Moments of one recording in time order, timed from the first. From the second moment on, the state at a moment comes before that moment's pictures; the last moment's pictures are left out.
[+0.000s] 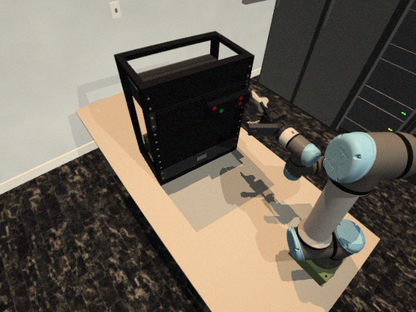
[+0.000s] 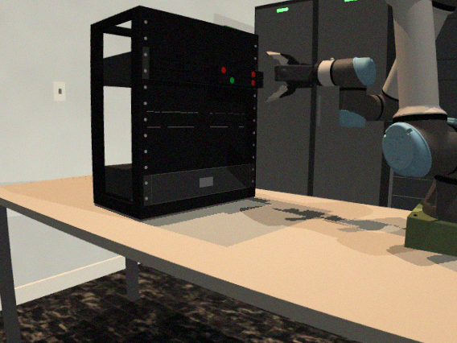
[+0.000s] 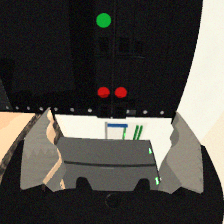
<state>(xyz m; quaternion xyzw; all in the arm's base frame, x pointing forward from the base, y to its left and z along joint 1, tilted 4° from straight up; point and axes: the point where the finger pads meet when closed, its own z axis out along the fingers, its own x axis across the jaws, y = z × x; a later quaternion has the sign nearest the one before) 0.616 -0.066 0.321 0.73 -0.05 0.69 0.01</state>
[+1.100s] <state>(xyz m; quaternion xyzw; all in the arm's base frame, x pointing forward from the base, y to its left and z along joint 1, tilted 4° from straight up) 0.616 -0.066 0.321 0.73 -0.05 0.69 0.01</state>
